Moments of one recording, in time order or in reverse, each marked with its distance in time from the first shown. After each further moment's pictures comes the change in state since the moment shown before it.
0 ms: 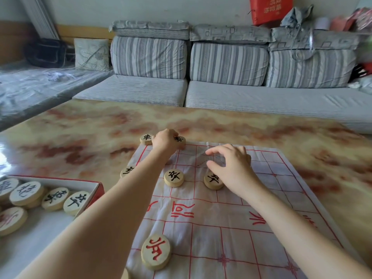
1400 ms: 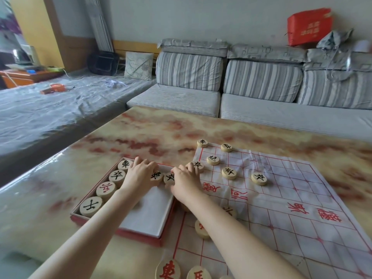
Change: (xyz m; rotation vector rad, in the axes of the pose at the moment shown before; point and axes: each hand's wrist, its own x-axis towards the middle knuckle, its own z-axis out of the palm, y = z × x) left_hand -0.189 -0.169 -0.171 0.415 0.086 0.130; right_hand -0.063 -0.210 0.123 -0.243 -0.283 -0.220
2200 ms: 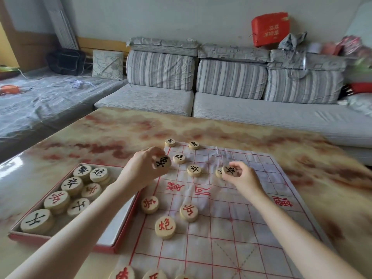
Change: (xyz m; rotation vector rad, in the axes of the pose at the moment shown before) left_hand 0.012 0.107 -0.033 -0.499 0.043 0.081; right_hand -0.075 0.203 -0.079 0.568 0.322 0.441
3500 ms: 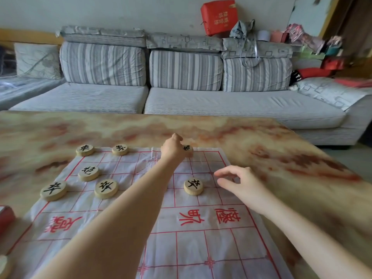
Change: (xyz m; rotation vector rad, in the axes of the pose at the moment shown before) left_hand 0.174 0.145 0.278 -0.203 -0.185 -0.137; right_hand 0.050 0.129 -0.119 -0.120 -0.115 -0.093
